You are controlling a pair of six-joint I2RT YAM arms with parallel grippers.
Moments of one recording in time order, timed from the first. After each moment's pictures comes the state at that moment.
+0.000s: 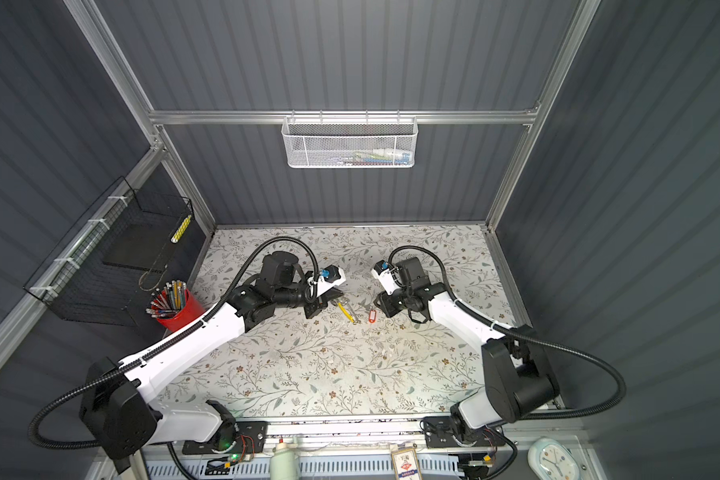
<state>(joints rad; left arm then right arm) -0.65 1.34 1.08 -0.34 0.43 0.51 0.42 1.53 0.96 -0.35 -0.32 -0.06</state>
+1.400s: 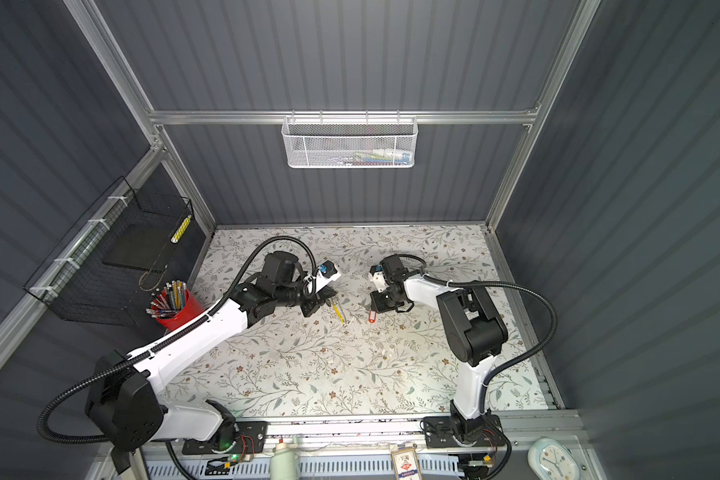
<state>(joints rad) -0.61 1.39 1.08 -0.37 0.39 0.44 0.43 1.90 1.16 -0.43 -0.31 0.08</state>
